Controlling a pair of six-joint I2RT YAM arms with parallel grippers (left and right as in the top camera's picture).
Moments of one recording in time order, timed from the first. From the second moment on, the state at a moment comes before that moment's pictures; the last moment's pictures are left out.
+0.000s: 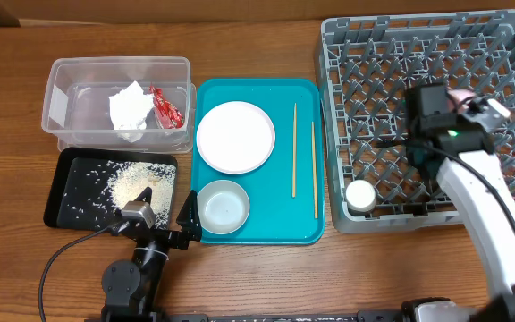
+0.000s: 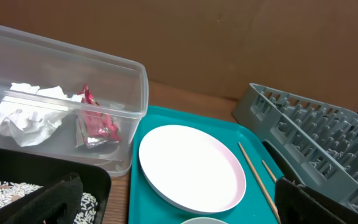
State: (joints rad) left arm -0.07 0.02 0.01 -0.06 0.14 -0.34; right arm 0.12 1.48 1.18 -0.99 0.79 0.90
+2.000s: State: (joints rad) left arm -0.07 0.02 0.01 -0.06 0.14 -0.34; right arm 0.87 1.88 1.26 -0.74 -0.08 0.80
